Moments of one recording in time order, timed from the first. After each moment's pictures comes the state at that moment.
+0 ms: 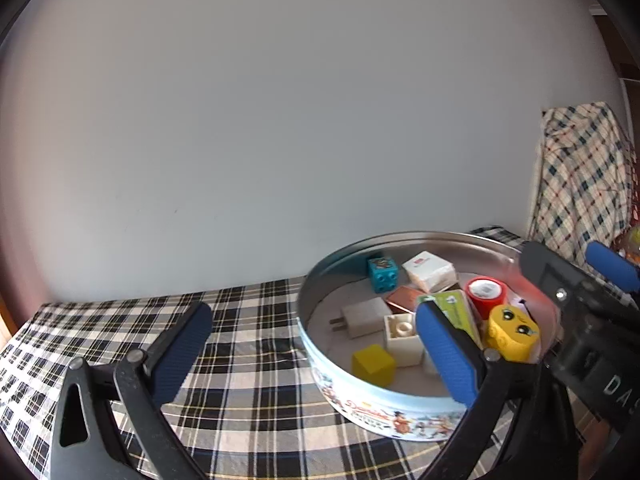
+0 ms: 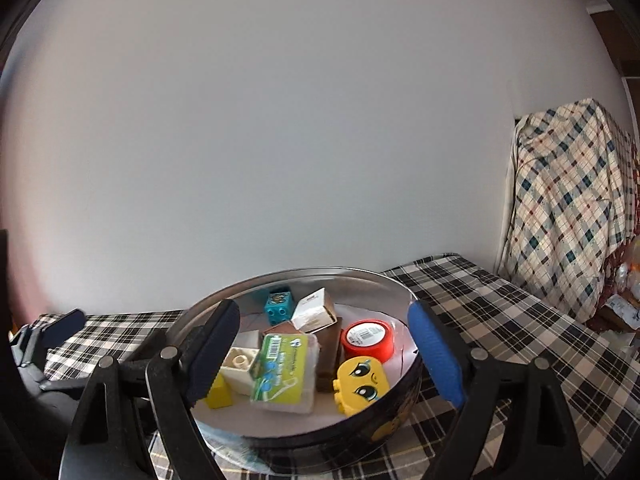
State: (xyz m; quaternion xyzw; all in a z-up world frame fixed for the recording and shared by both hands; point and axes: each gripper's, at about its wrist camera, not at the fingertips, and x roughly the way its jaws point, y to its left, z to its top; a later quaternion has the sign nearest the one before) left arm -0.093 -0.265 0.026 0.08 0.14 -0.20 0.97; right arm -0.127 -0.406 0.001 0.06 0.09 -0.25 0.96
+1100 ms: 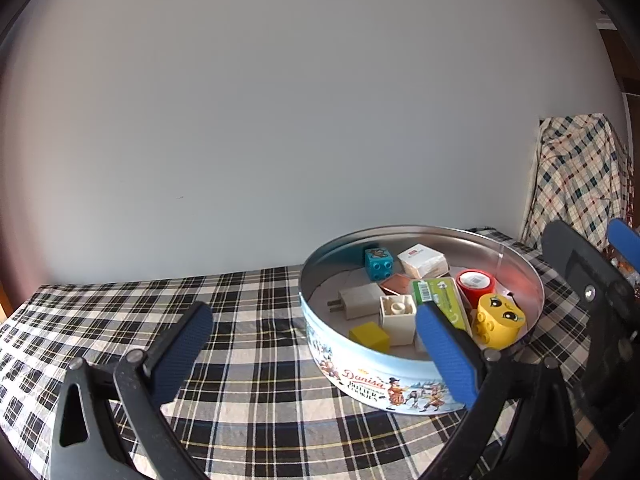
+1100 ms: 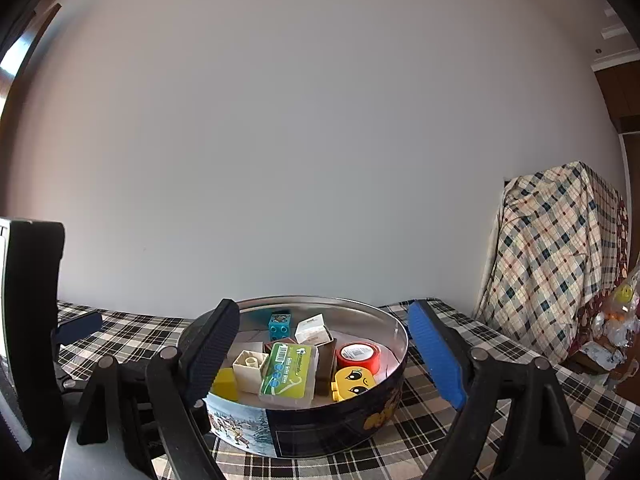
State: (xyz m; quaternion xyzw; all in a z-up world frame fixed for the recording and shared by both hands) left arm -0.108 -0.246 0.017 0.06 0.15 -0.21 0.96; right arm -0.150 -0.359 0.003 -0.02 0.04 -0.27 0.96
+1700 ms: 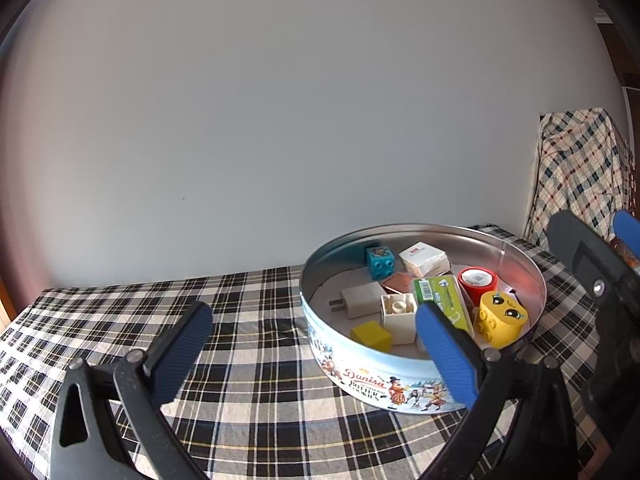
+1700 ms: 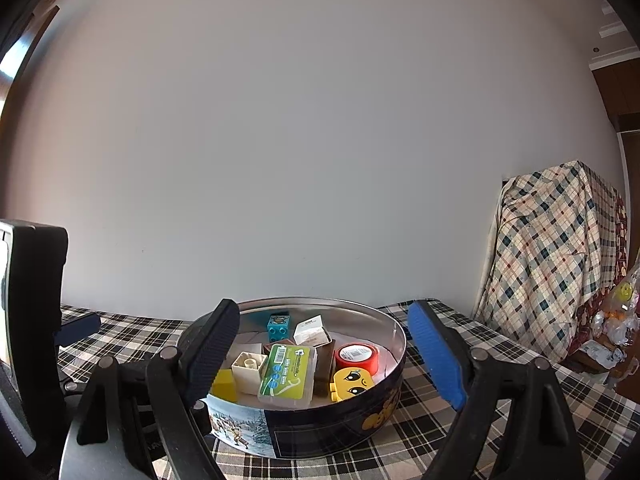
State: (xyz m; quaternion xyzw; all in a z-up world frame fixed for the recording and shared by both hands) left arm -0.108 -0.249 0.017 0.07 0.15 -0.21 0.96; right arm -0.154 -0.357 0.004 -0.02 0.03 -0.27 0.96
